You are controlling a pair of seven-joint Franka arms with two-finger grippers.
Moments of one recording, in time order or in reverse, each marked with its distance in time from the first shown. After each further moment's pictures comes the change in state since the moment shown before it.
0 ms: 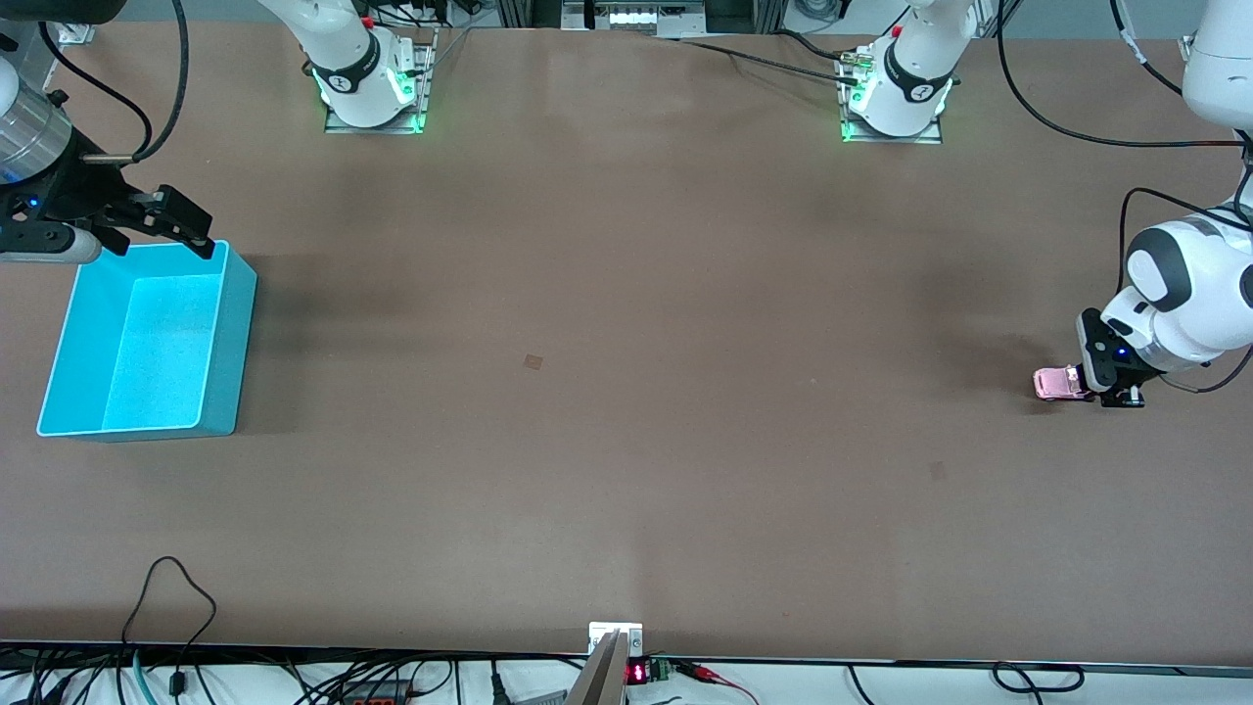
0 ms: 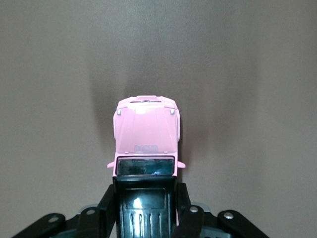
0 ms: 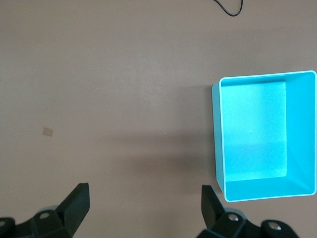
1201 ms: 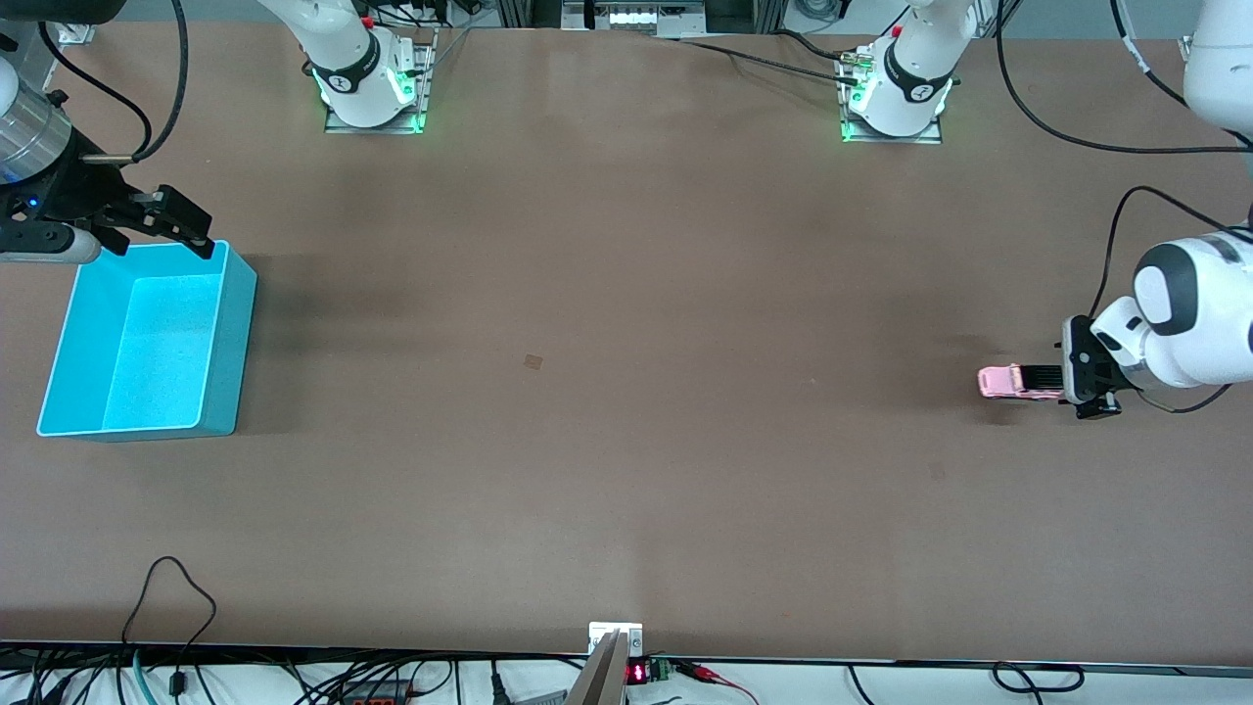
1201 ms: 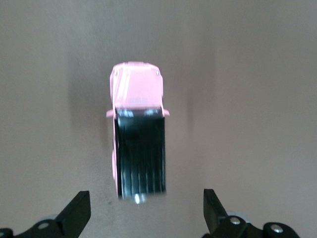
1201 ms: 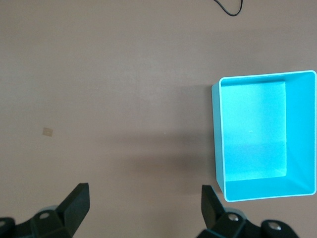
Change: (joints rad) left arm -0.028 -0.022 -0.107 0.178 0.000 -0.464 -0.130; right arm -0.001 0.000 0.000 0.000 0.000 0.000 0.000
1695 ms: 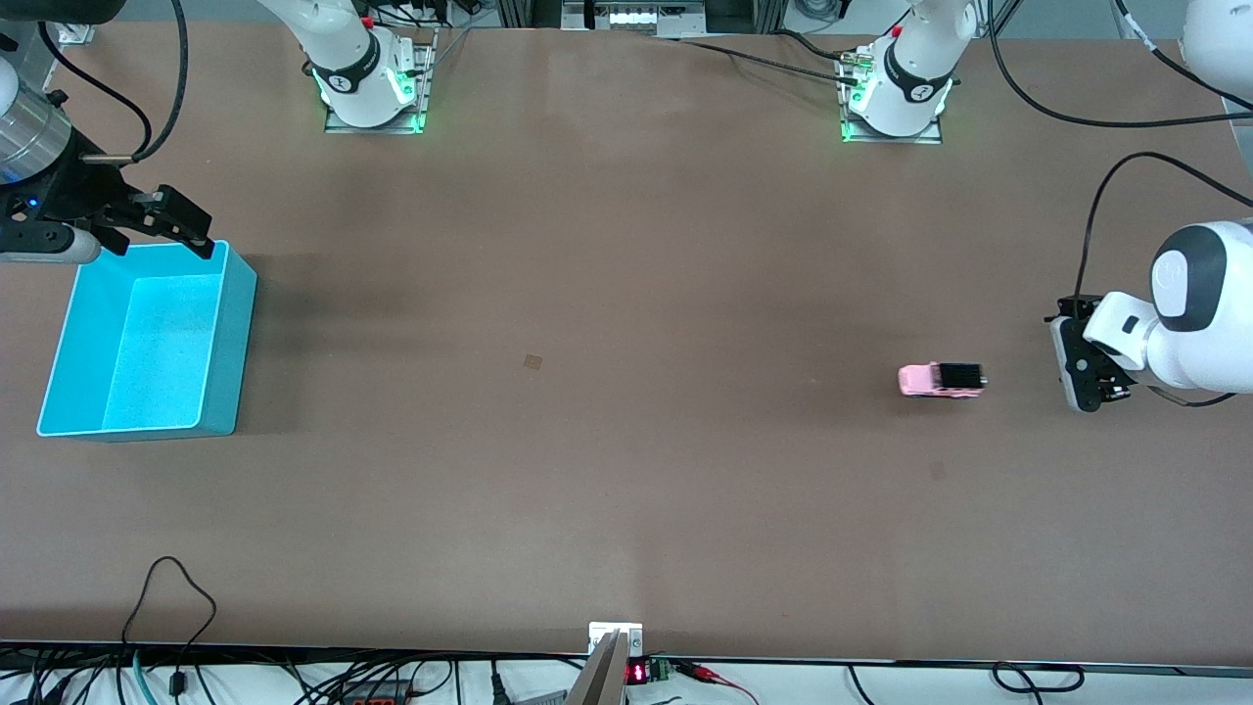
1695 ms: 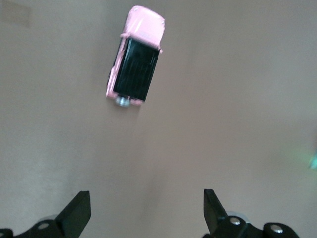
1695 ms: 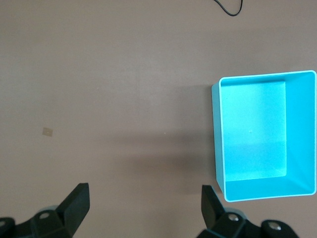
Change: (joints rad) left arm -0.088 -0.076 -0.063 0.156 0.000 -0.390 -0.468; right arm 0.000 0.000 0.000 0.000 0.000 0.000 0.000
